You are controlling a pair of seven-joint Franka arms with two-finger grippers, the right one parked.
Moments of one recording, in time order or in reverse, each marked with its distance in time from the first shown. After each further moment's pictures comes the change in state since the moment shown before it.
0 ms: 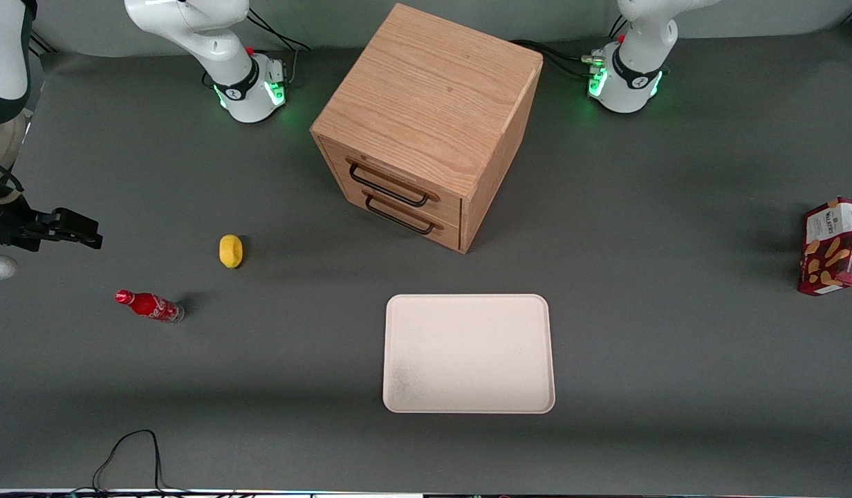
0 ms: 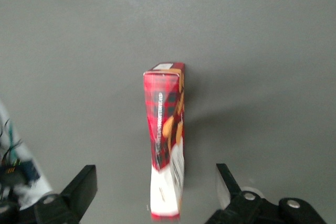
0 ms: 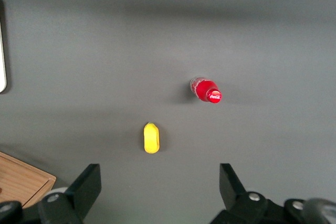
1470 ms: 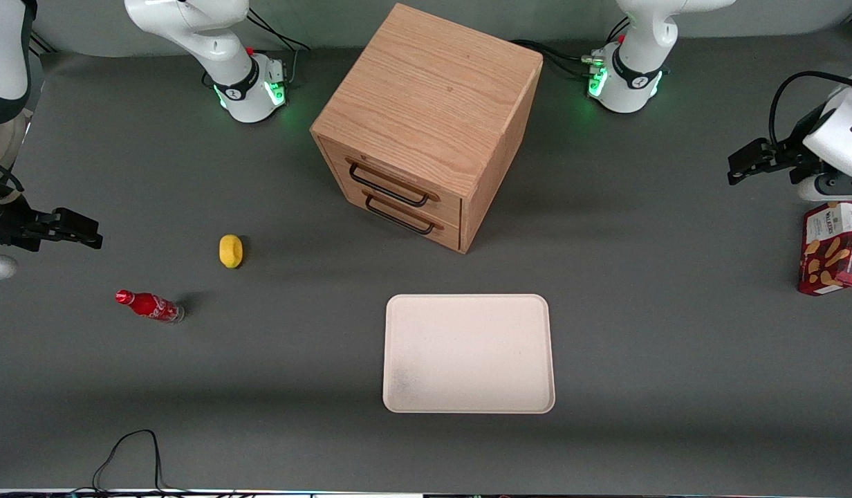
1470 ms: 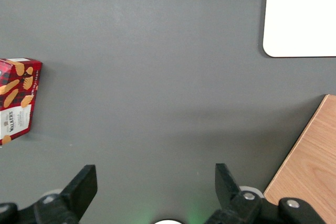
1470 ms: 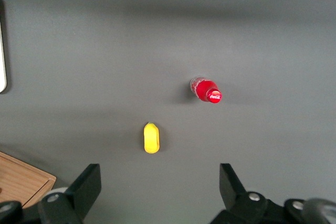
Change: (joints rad) arm -0.256 -0.492 -0.364 0.022 -0.025 -0.566 -0.942
